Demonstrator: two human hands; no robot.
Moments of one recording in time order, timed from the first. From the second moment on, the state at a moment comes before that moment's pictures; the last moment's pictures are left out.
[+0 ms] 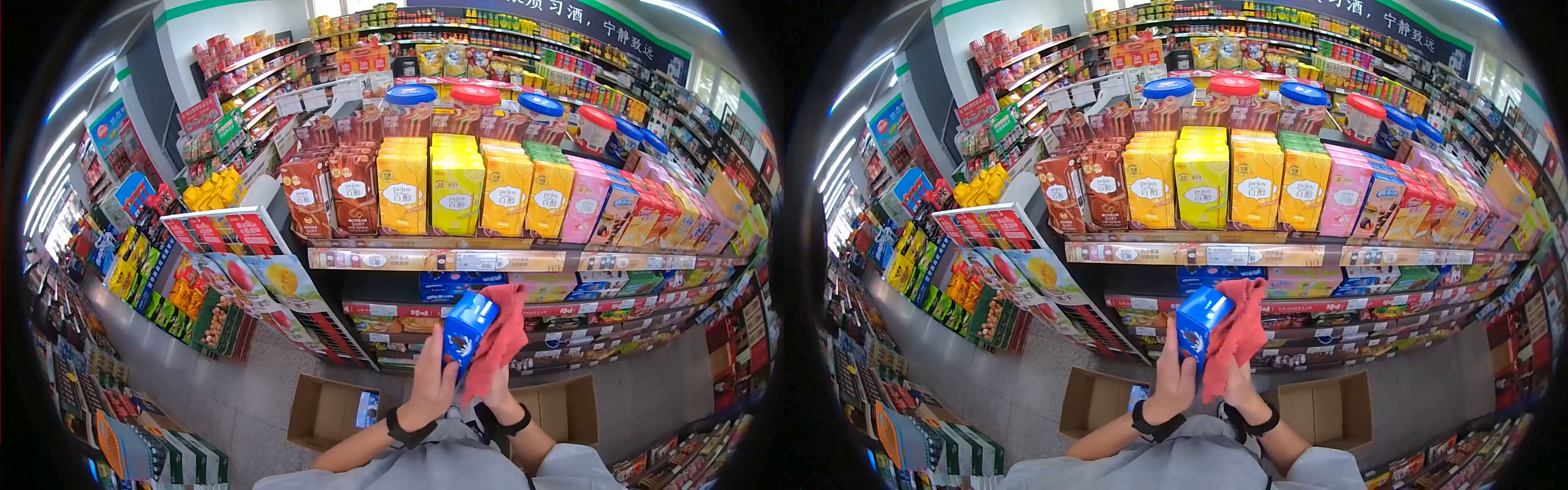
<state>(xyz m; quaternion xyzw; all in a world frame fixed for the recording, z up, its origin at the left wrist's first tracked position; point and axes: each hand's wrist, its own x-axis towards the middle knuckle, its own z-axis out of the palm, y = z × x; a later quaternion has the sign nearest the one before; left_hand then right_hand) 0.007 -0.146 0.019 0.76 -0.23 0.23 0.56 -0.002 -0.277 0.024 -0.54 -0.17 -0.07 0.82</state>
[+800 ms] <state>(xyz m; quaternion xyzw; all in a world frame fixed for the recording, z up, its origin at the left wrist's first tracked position) 0.023 -0.112 0.035 0.78 -0.24 0.25 0.52 -0.028 -0.241 -0.041 -0.62 -0.07 0.05 0.78</state>
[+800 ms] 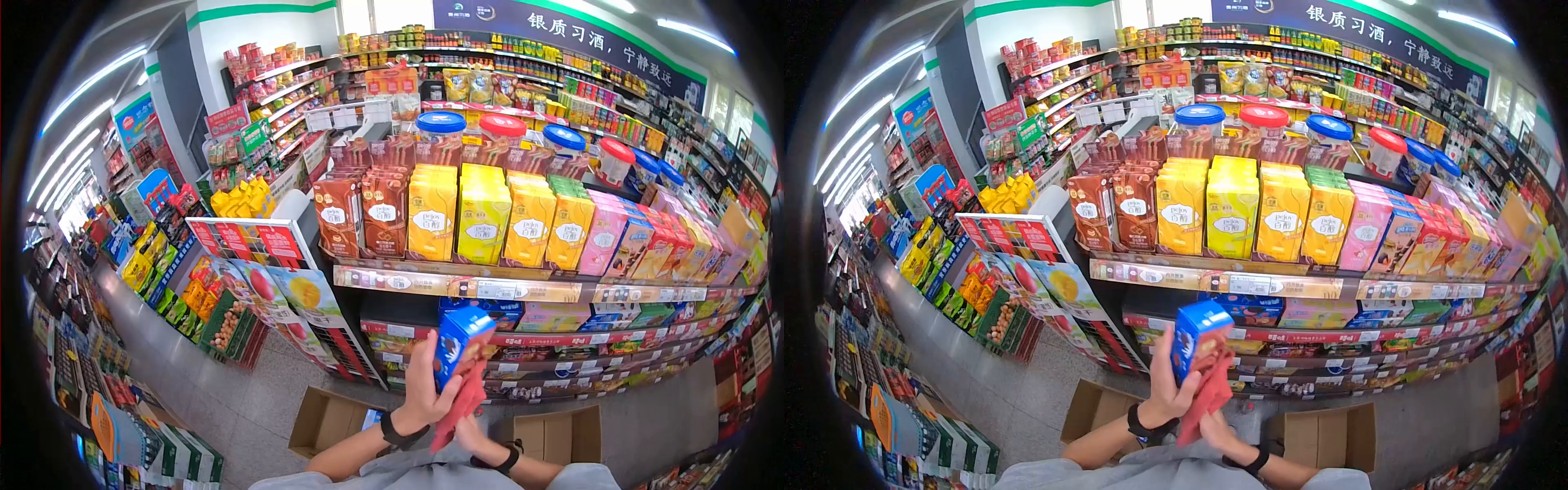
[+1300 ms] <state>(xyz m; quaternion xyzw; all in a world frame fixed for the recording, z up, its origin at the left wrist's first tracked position) 0.024 -0.124 0.014 0.70 -0.31 0.45 0.46 -0.014 -0.253 -0.092 -0.62 -0.10 -0.01 0.78</state>
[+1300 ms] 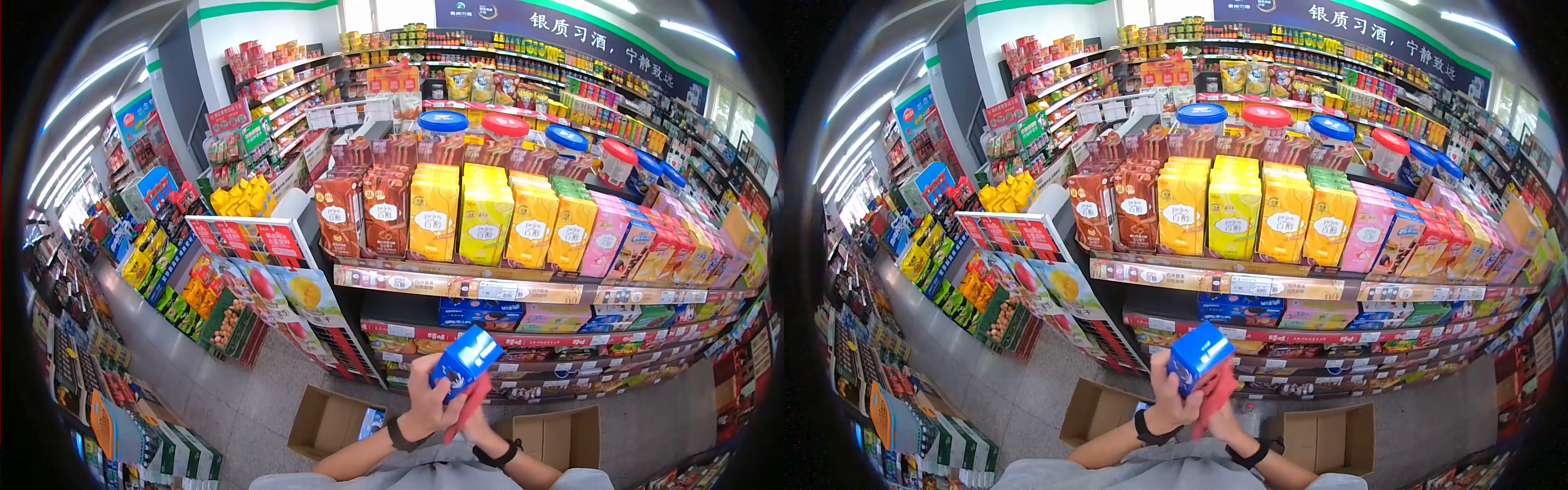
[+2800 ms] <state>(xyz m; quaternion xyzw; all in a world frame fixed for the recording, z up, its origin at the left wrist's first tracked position) 0.001 -0.085 0.004 0.68 -0.33 0.49 0.44 -0.008 -0.234 -0.020 -0.60 -0.23 0.14 0.75</state>
